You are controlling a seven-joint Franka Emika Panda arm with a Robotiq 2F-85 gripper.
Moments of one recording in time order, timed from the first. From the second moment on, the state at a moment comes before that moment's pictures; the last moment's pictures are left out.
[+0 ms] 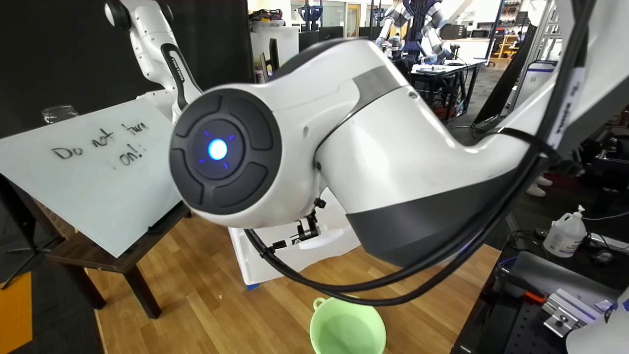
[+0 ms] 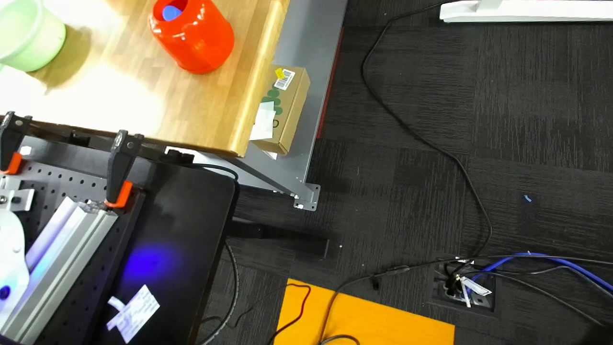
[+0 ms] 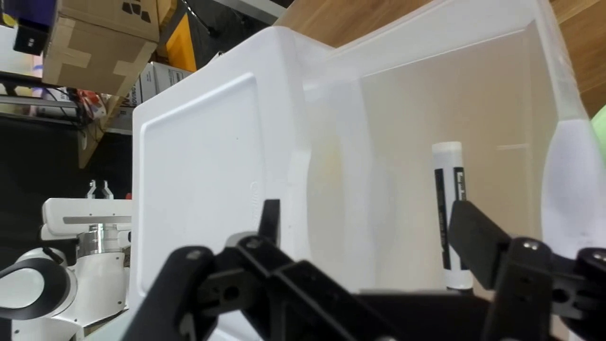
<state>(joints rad) 0.43 0.15 0.41 -2.07 -1.01 1.87 0.24</state>
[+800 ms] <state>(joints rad) 0.56 0.12 0.51 -2.16 -1.17 1.79 0.38</state>
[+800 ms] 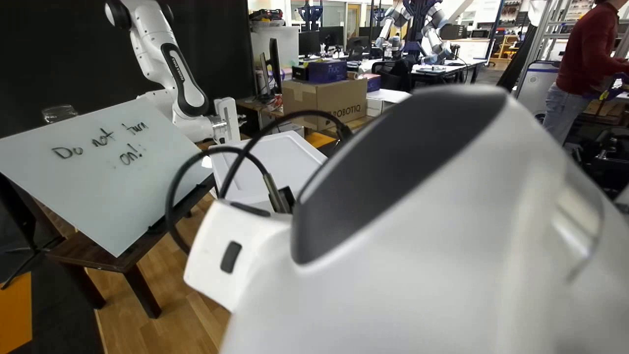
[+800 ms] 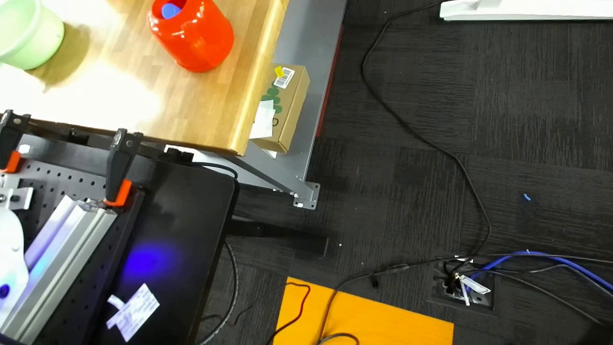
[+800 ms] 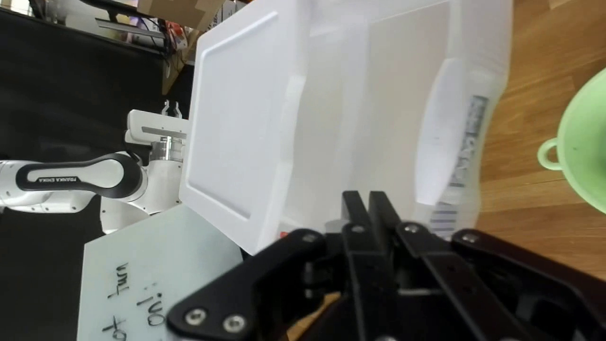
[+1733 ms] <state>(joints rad) 0.60 0.13 0.53 -2.25 -1.11 1.79 0.57</state>
